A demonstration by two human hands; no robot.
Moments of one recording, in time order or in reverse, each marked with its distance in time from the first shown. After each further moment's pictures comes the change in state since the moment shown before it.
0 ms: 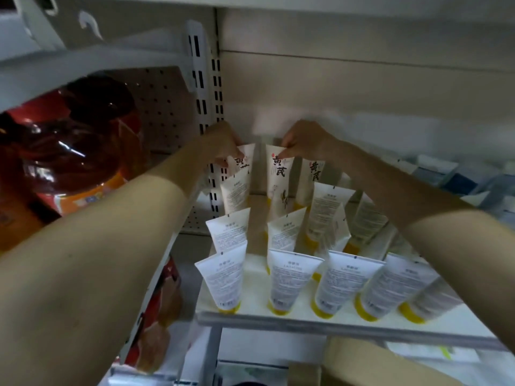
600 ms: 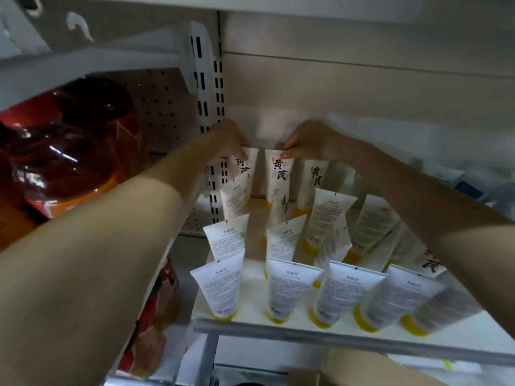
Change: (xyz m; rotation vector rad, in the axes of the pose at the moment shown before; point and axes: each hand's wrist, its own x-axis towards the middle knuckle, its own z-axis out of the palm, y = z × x) left_hand 0.017 0.002 -0.003 0.210 0.015 0.133; right_hand 0.005 0.013 -0.009 0.011 -0.054 -0.071
